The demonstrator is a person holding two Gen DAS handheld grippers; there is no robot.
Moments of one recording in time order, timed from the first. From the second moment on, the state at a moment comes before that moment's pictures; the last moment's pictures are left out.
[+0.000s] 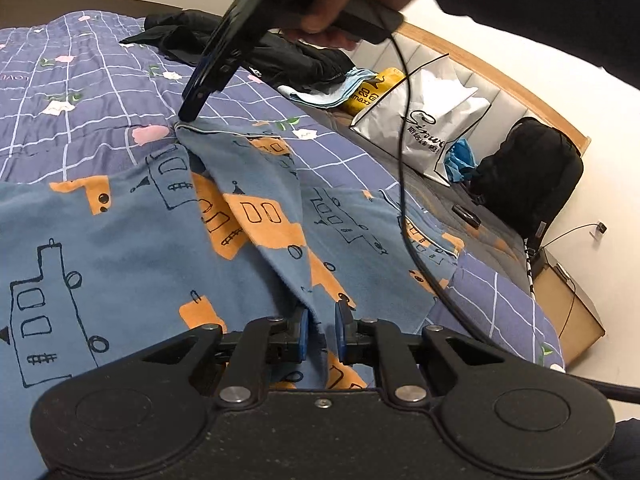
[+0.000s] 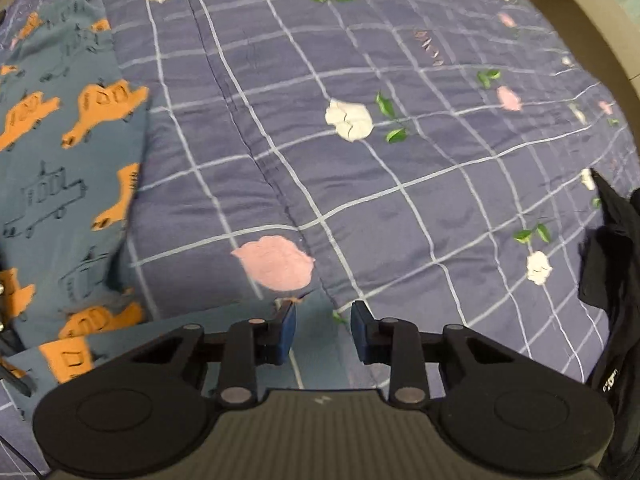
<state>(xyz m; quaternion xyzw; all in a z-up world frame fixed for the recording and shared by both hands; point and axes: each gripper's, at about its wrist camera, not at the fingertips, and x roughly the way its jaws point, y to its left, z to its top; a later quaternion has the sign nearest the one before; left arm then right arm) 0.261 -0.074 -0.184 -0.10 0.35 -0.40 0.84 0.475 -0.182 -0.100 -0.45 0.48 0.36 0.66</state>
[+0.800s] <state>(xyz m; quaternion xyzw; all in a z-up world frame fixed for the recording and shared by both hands) 0.265 -0.070 -0.185 -0.11 0.35 -0.40 0.84 0.488 -0.216 -0.080 -0.38 0.50 0.41 0.66</state>
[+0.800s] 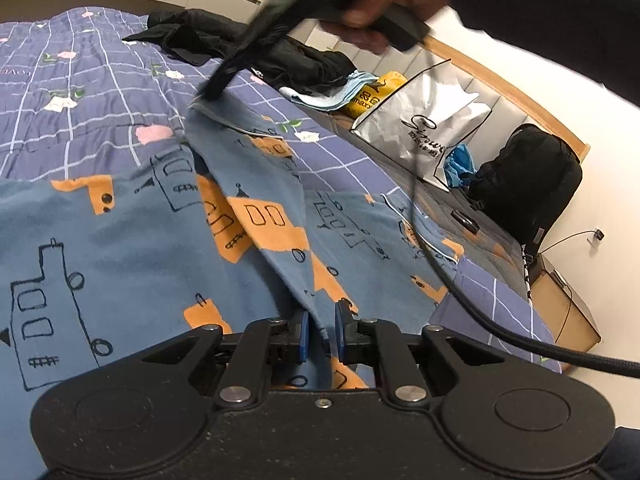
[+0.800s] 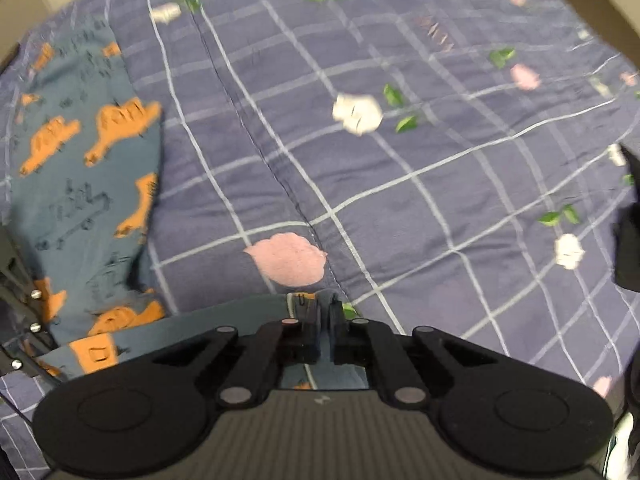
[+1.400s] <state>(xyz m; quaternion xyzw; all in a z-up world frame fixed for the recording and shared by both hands) 0.254 -0.073 -0.174 -0.08 0.33 -0.42 0.84 0.340 -0.401 0.011 -0.16 0.41 0.33 0.83</state>
